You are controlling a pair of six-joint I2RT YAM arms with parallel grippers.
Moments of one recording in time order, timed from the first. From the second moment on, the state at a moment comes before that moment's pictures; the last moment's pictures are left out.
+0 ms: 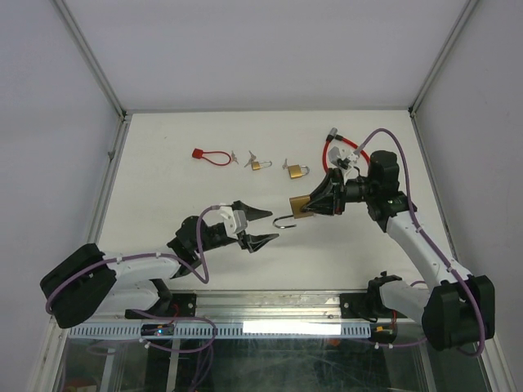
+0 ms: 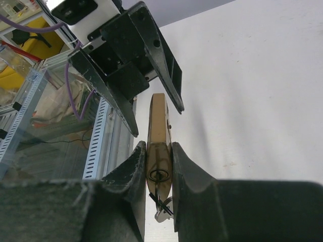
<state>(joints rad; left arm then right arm) -0.89 1.15 0.27 1.04 0.38 0.07 0.23 1.08 0.73 0.02 -1.35 0.01</state>
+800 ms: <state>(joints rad) -0.89 1.33 0.34 1.13 0.48 -0.05 0.23 1.08 0.73 0.04 -1.40 0.03</state>
